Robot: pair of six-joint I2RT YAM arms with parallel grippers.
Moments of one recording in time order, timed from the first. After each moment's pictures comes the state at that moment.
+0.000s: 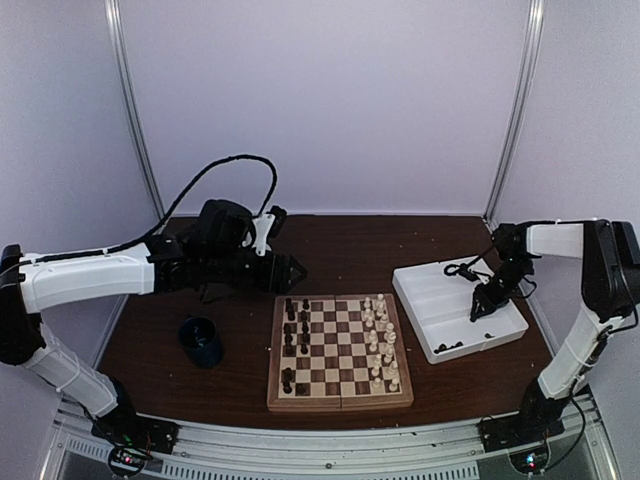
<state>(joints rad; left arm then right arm) -0.86 1.43 1.07 -0.21 0.04 -0.40 -0.02 1.69 1.06 -0.86 -0.24 -0.48</state>
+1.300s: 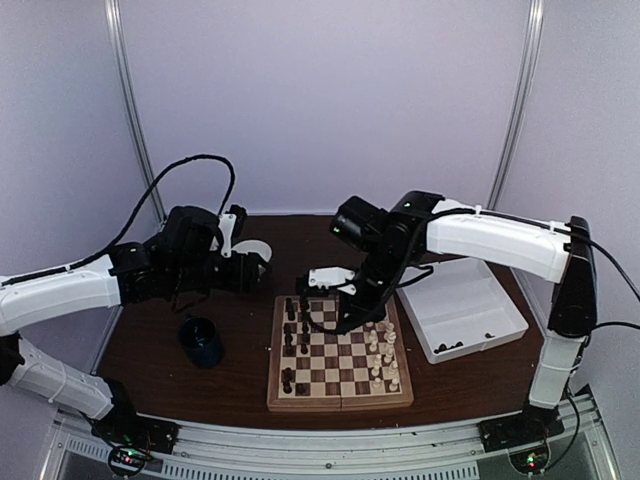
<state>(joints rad) -0.84 1.24 0.96 -0.30 -0.18 -0.45 0.94 1.82 1.67 -1.10 -0.32 -0.49</state>
